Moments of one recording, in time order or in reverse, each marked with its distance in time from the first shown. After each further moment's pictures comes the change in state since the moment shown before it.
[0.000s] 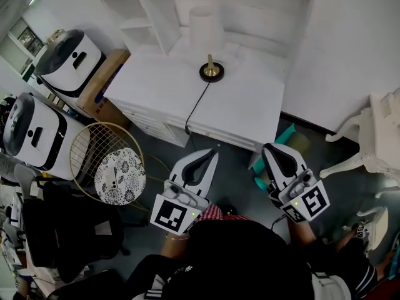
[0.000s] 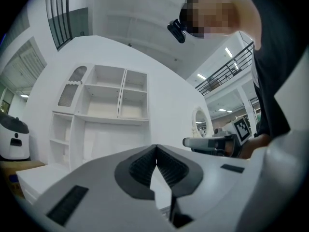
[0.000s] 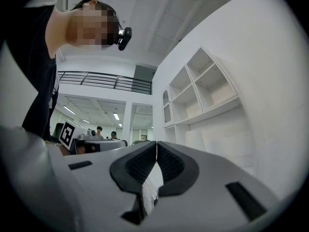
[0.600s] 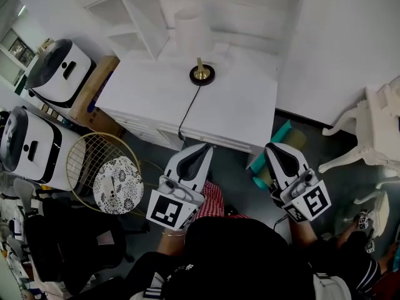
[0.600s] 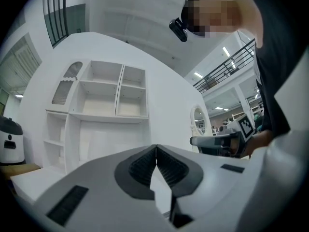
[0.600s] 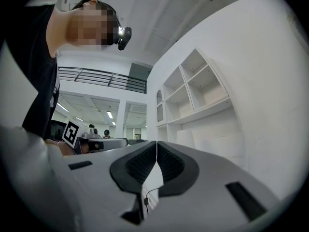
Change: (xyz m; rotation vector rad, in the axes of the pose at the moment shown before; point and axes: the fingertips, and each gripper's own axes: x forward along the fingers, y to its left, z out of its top) left arm 0.036 0.022 -0.006 0.018 0.015 -0.039; right arm -0.003 -0.034 -0.004 -0.009 0.010 -0.079
